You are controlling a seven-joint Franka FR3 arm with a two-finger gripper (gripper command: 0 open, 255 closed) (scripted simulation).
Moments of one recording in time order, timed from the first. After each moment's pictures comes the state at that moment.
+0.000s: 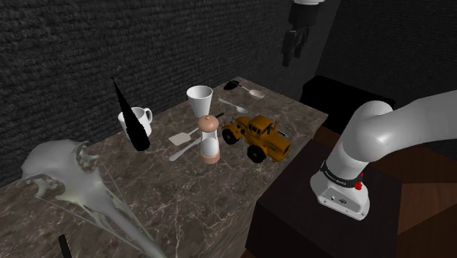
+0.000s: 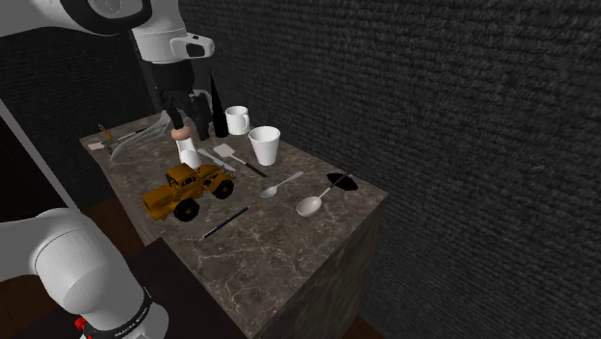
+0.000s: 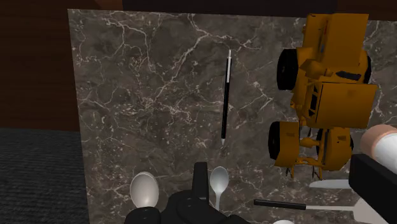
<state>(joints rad) -0.01 -0.82 0.02 -2.29 -0.01 1.48 -0.04</state>
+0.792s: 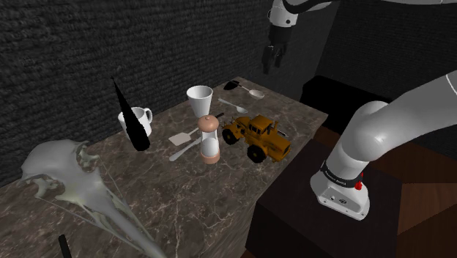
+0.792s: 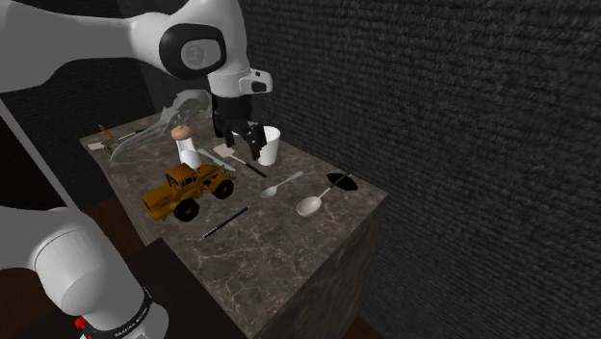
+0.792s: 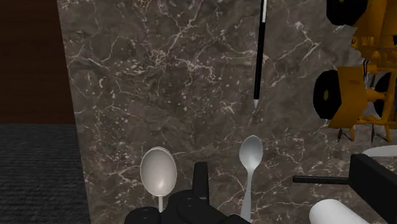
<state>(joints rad) -0.04 -0.58 -0.10 -2.33 -0.03 1.79 -0.12</state>
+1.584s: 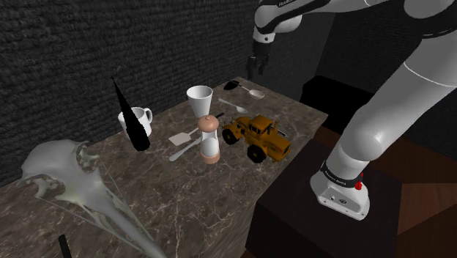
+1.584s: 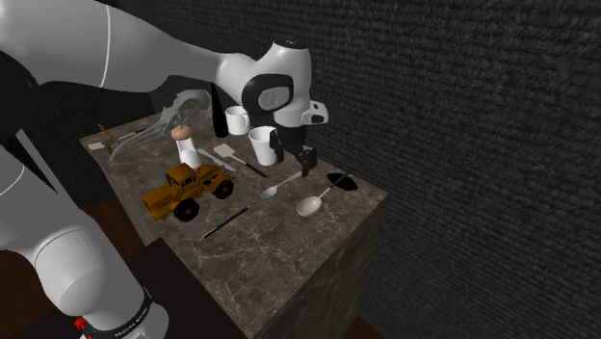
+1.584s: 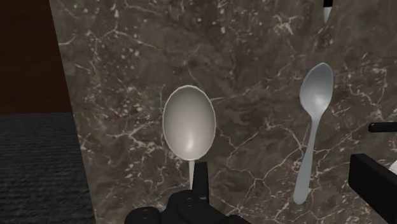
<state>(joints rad) -0.05 -0.17 -0.22 -2.19 0.05 2.07 -0.26</state>
